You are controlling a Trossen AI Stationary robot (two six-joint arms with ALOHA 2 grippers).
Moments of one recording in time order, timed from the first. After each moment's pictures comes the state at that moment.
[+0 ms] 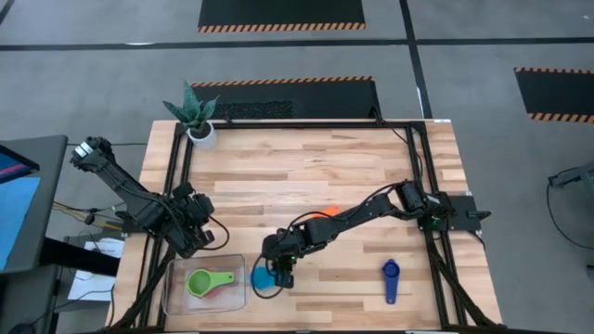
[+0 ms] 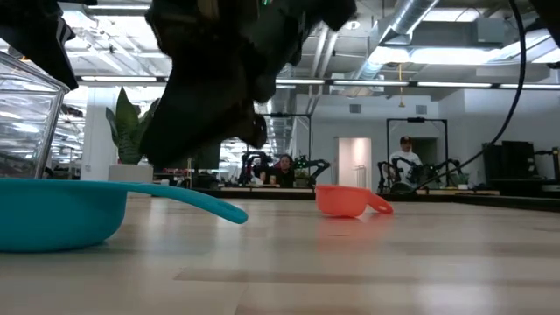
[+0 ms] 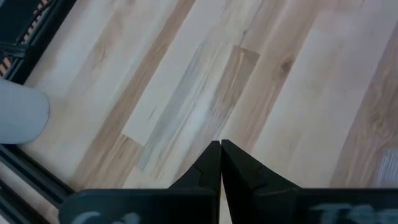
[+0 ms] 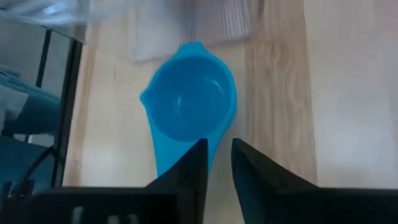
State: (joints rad) left arm -0.70 1.07 0.89 -1.31 -0.61 -1.13; right arm 0.27 2.26 1.76 -0.37 -0.17 0.42
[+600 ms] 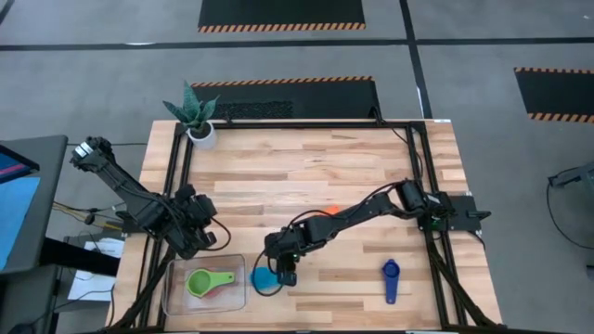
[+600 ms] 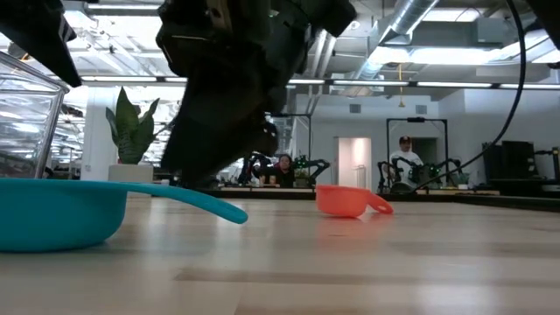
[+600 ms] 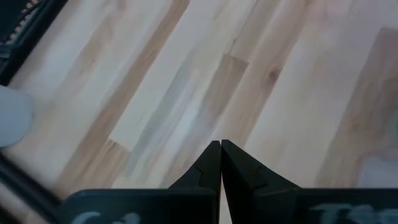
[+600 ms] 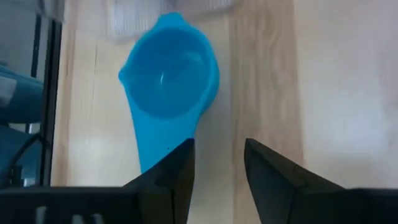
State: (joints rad) left arm -0.70 1.07 0.89 -1.24 -0.62 -1.13; right arm 0.27 2.26 1.76 -0.45 -0.19 0.43
